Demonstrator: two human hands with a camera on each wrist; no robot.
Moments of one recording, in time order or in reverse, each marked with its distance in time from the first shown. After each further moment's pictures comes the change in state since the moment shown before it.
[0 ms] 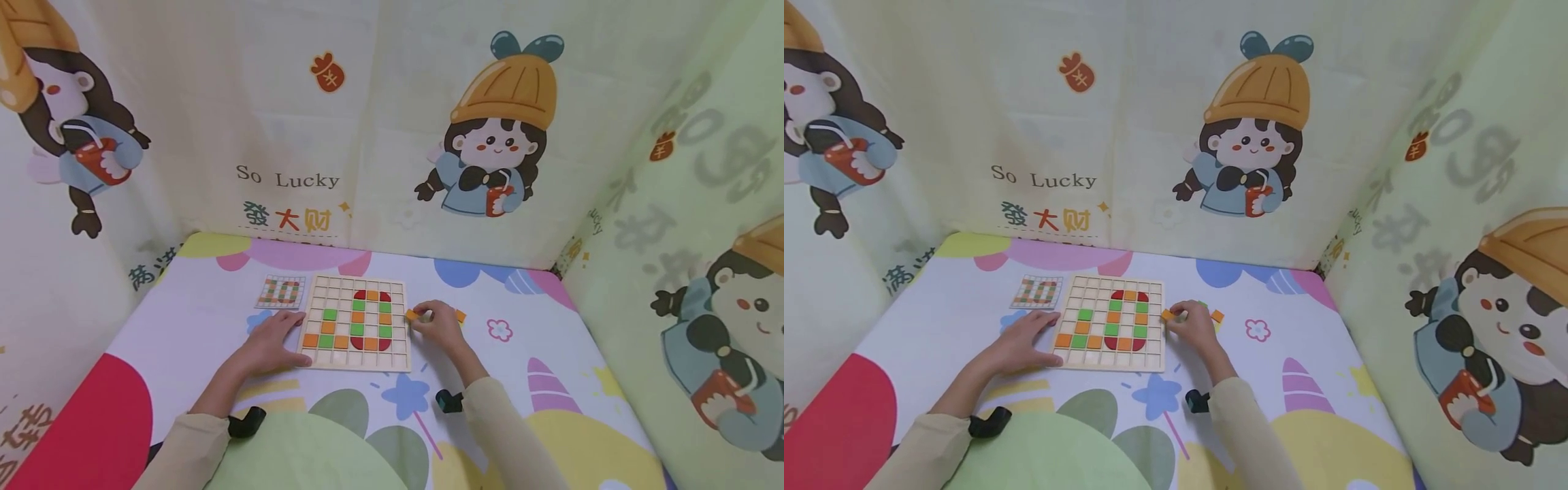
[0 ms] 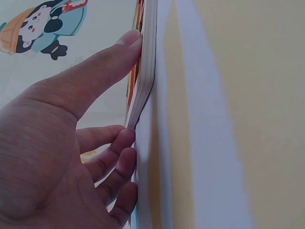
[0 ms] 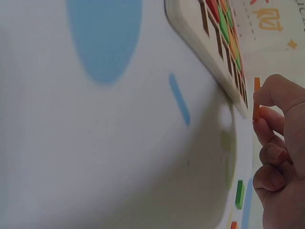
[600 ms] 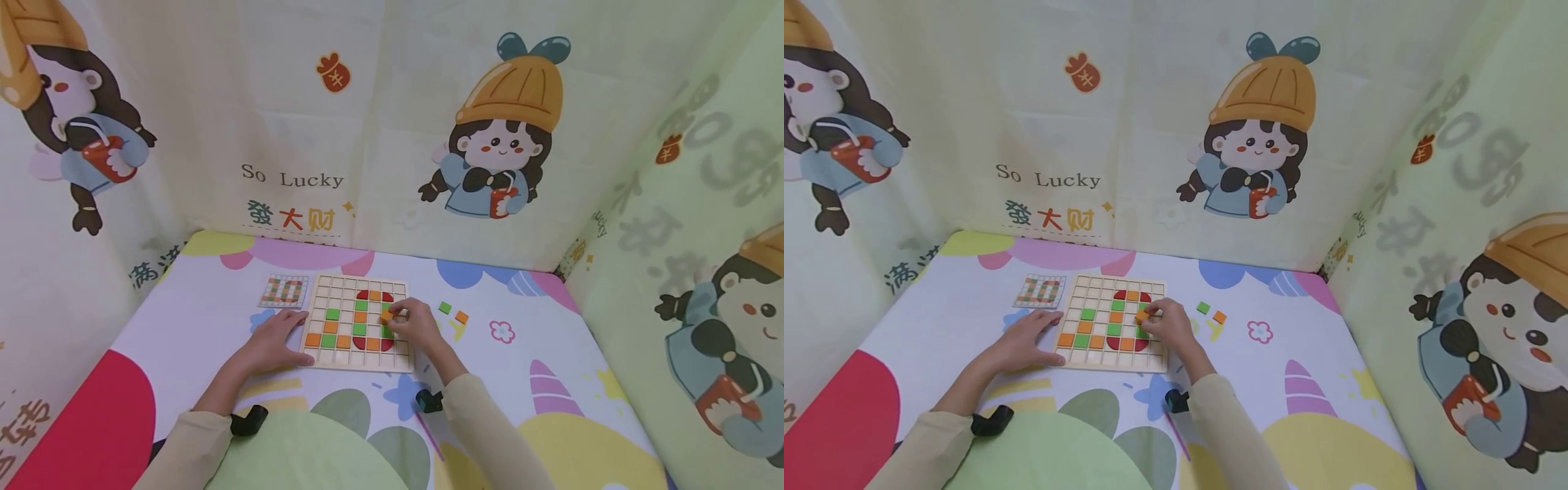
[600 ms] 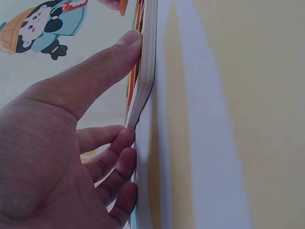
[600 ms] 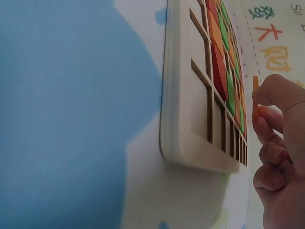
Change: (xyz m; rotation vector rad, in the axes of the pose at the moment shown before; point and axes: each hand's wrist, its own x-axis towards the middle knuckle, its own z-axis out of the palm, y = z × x) left_hand 0.002 -0.003 0.000 0.000 0.002 0.006; right_hand 0.003 -0.041 0.027 0.054 -0.114 -0.090
